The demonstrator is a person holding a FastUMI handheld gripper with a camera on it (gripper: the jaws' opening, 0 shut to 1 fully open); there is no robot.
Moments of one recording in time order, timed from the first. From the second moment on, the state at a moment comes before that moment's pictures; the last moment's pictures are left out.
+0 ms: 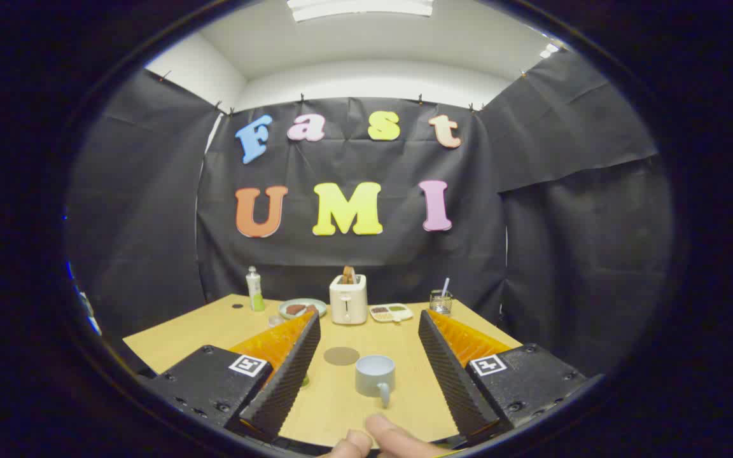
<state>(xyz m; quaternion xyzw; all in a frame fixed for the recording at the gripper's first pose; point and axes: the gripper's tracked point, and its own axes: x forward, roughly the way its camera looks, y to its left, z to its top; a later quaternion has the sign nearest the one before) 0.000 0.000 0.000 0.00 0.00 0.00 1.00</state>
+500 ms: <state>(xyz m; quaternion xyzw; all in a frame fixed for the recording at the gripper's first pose) 0.006 0.050 0.001 0.01 0.01 0.05 1.00</state>
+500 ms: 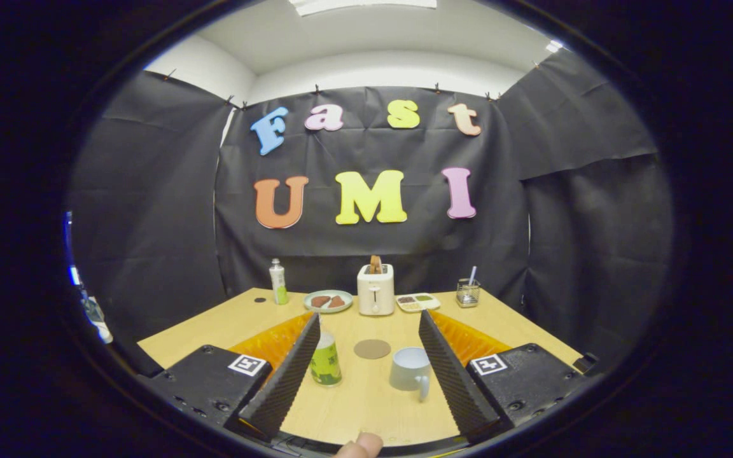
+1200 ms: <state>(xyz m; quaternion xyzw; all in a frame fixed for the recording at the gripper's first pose) 0.016 0.059 -0.004 0.01 0.02 0.06 1.00</state>
